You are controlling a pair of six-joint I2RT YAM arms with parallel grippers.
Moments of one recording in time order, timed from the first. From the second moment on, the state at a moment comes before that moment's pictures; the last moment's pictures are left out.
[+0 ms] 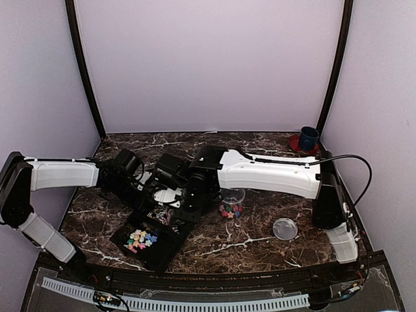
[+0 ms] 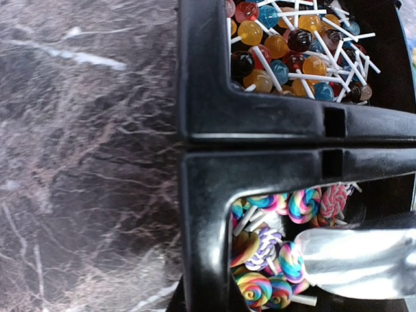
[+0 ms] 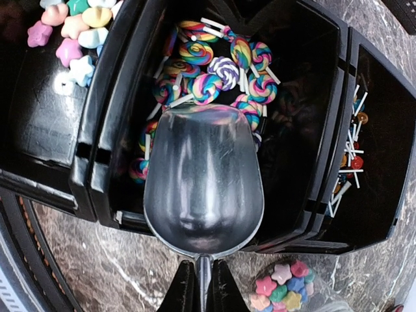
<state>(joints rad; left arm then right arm) -0.52 1.47 0.84 -0.54 0.21 -0.16 1.25 2.22 2.10 -1.14 0.14 -0.21</state>
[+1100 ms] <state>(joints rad) -0.52 1.49 0.84 -0.55 0.26 -0.07 1.25 2.27 2.13 -1.11 0.07 -0.36</state>
